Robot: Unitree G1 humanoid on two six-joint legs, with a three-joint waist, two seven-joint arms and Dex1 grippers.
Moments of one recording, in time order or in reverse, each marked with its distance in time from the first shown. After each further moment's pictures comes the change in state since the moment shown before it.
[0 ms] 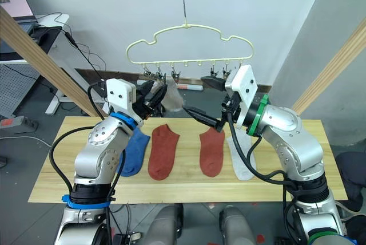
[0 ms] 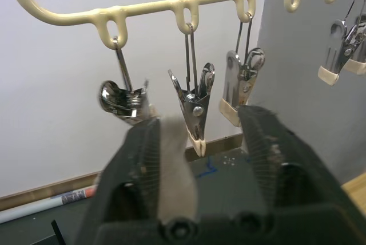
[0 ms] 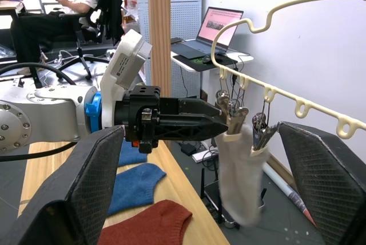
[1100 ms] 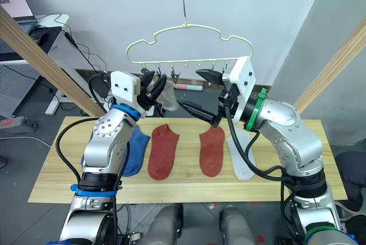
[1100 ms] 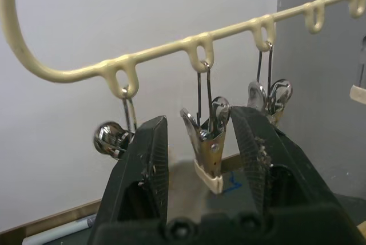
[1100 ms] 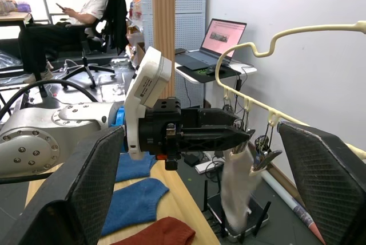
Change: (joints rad) left arm -0.098 -0.034 -0.002 0.138 0.116 -0.132 0.001; right arm -0.051 0.015 0.000 0.000 0.036 0.028 -0.024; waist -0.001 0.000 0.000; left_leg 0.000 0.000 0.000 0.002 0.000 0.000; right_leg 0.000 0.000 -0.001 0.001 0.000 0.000
